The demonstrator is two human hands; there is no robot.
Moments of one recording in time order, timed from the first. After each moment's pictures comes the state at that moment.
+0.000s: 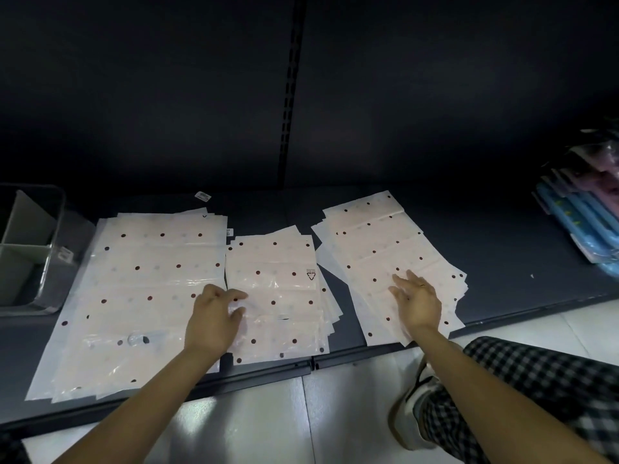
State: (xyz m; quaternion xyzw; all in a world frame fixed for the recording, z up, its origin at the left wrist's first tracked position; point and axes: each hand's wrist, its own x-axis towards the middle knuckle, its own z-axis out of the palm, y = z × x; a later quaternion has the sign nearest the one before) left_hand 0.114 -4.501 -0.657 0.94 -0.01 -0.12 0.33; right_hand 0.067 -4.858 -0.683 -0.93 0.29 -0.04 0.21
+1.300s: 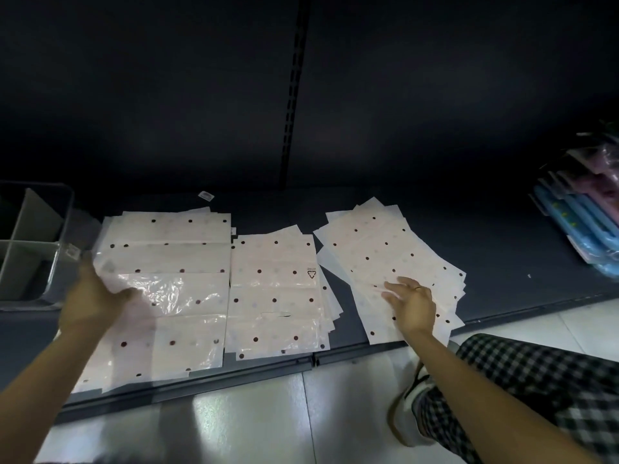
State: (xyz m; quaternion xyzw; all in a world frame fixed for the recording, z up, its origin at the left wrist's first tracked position) left_hand 0.165 -4.362 -0.641 0.92 0.24 -0.09 0.30; right_hand 0.058 -4.845 -0.680 -0.94 0.27 -0.04 0.19
